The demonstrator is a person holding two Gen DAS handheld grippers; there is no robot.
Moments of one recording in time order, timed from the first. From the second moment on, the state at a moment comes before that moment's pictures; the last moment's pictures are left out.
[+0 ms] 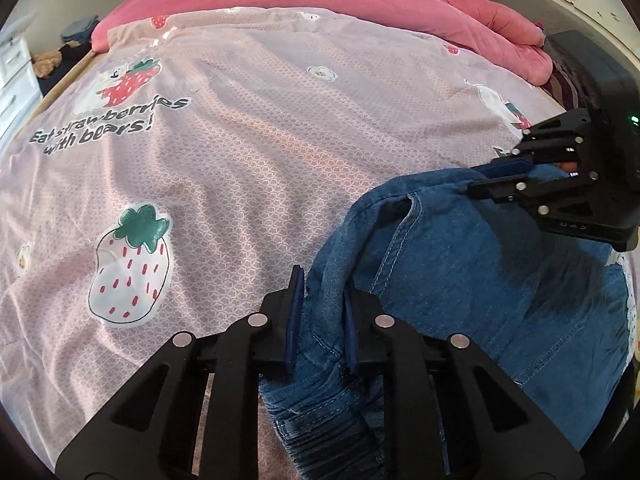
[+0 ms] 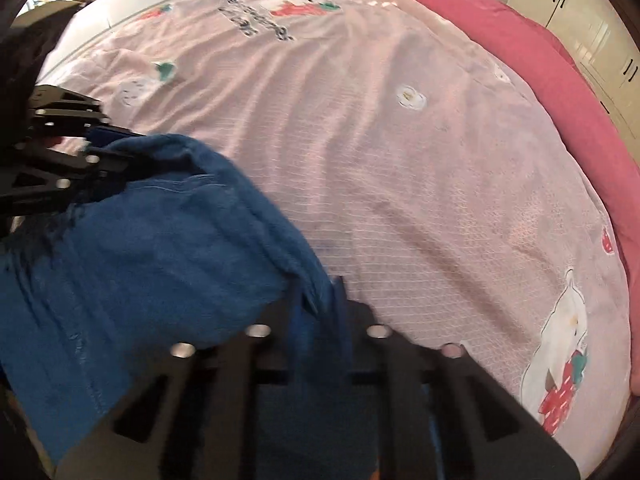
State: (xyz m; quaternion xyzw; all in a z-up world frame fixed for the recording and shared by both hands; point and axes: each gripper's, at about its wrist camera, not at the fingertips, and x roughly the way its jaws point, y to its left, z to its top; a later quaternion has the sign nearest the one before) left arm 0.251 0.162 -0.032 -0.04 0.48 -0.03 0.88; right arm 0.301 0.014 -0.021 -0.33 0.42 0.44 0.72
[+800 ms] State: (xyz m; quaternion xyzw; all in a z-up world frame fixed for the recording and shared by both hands) left arm 0.135 0.127 0.035 -0.04 0.39 -0.08 0.92; right arm 0.154 -0.078 0.059 -0.23 0.33 0.47 0.78
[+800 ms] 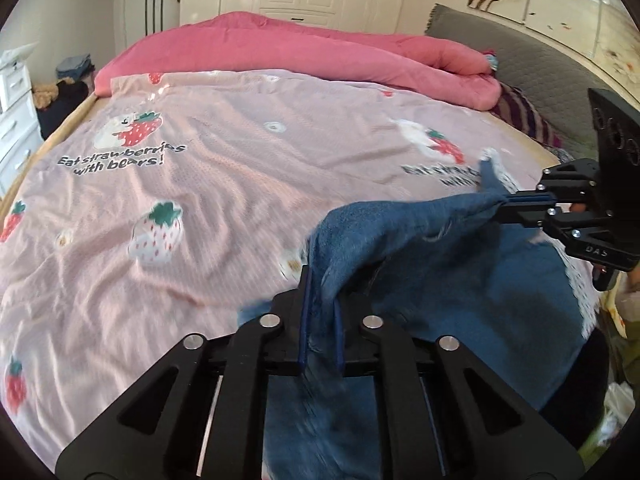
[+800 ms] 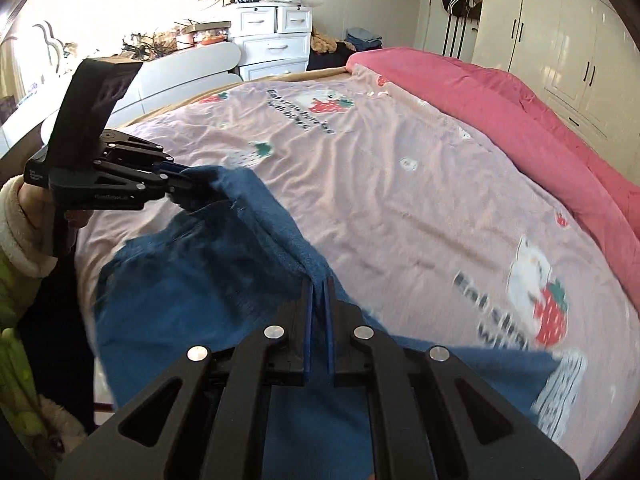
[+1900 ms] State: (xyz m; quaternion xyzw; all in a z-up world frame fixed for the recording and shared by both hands) left arm 0.007 0.097 -0.002 -0.01 0.43 -0.09 0.90; right arm 0.011 -0.113 -0.033 -0.11 0.44 0.48 0.75
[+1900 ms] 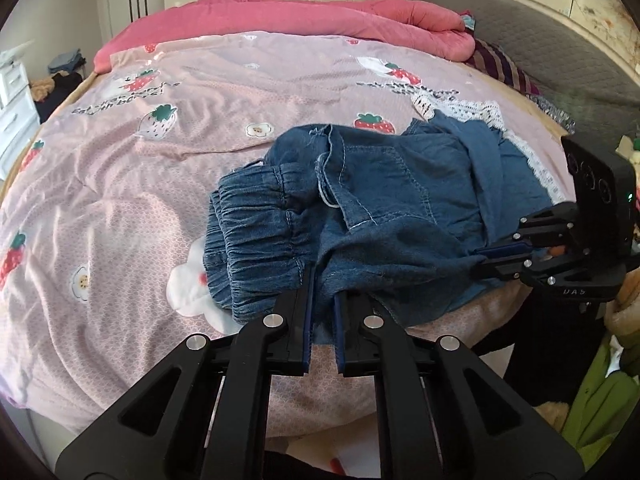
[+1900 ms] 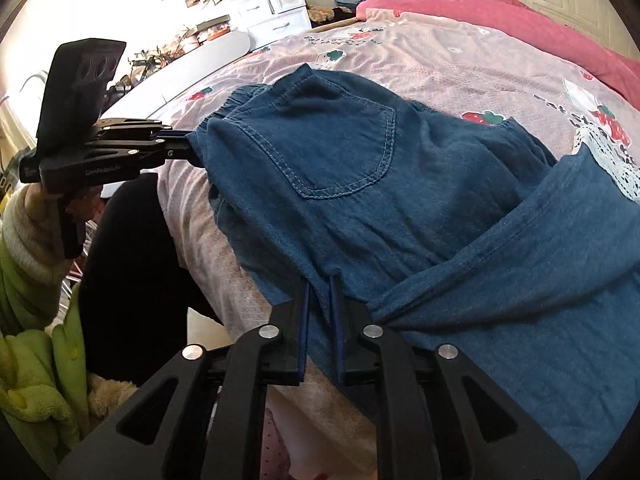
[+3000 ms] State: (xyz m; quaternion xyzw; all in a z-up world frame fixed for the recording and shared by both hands) left arm 0.002 0.079 0.055 -0.02 0.38 -0.09 0.92; right arm 0.028 -0.098 -0.025 -0.09 0.45 0.43 0.78
